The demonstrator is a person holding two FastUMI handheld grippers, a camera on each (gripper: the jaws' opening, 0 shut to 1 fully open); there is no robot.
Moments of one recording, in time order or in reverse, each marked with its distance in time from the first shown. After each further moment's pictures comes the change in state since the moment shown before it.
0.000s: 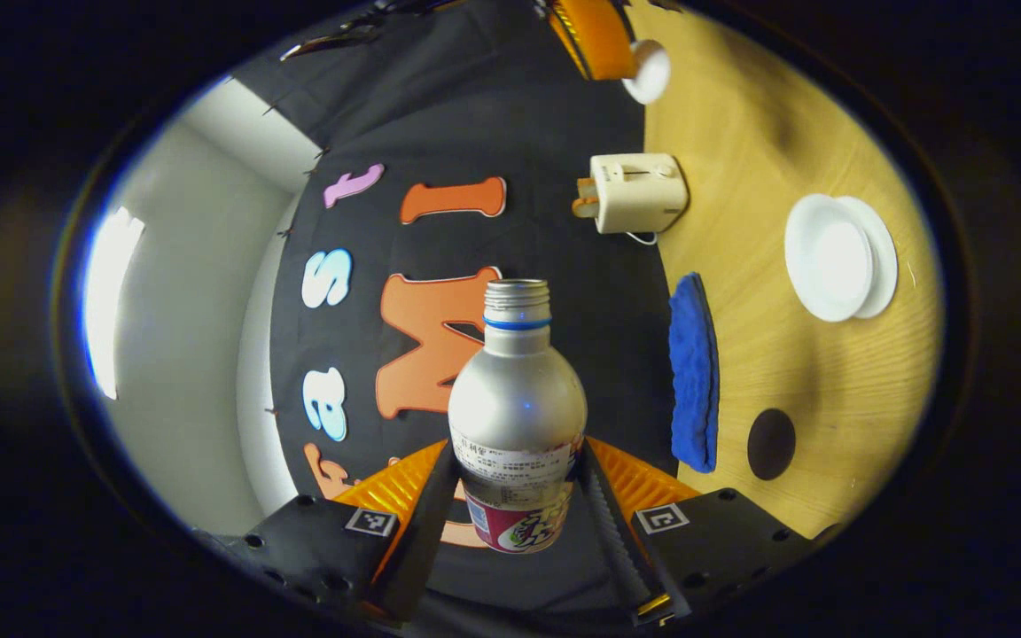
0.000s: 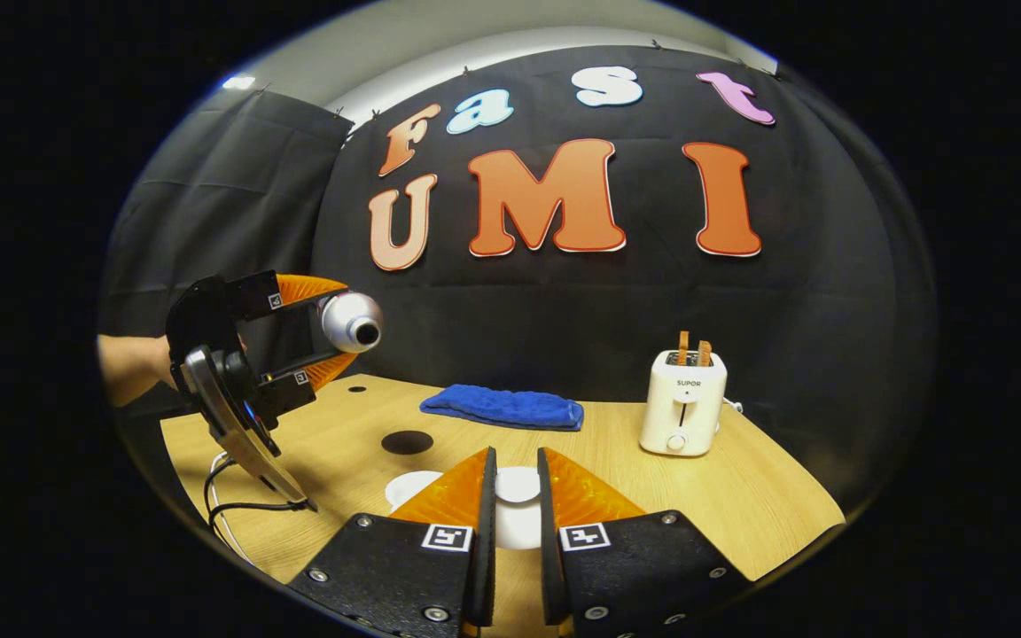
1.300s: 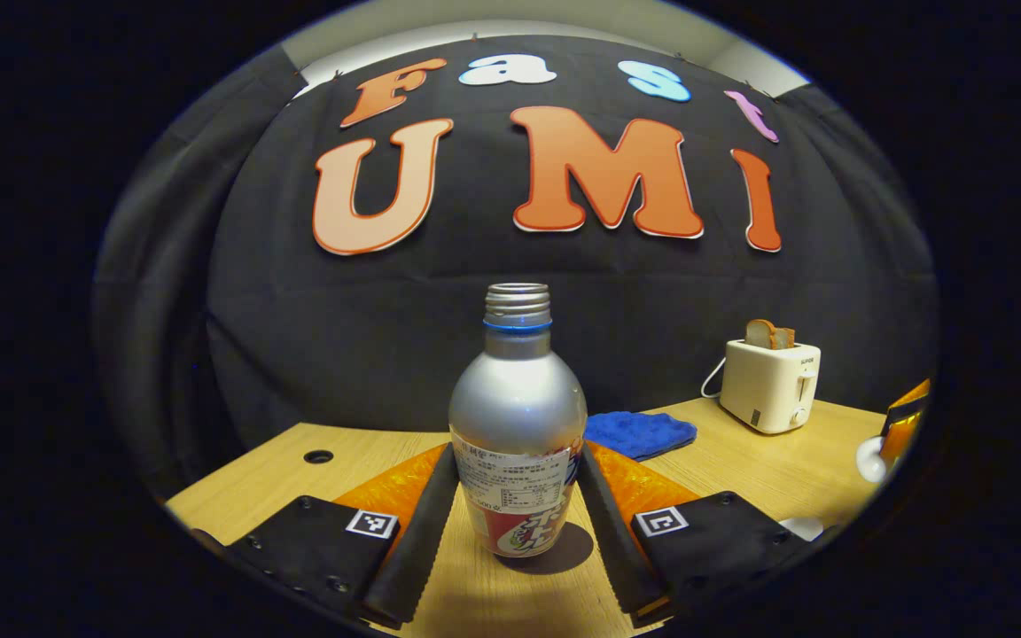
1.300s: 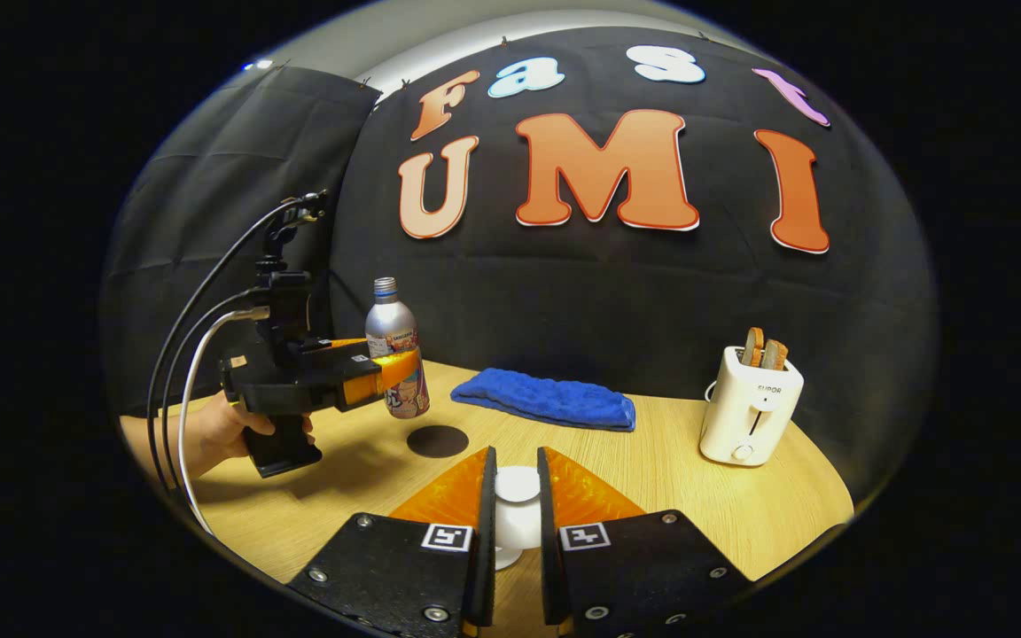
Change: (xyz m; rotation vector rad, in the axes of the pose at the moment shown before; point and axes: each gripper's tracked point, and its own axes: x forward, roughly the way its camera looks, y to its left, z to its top) left arm 0.052 -0.090 -0.106 -1.488 0.422 -0.073; right arm 0.070 0.060 -0.016 -0.072 0.109 0.076
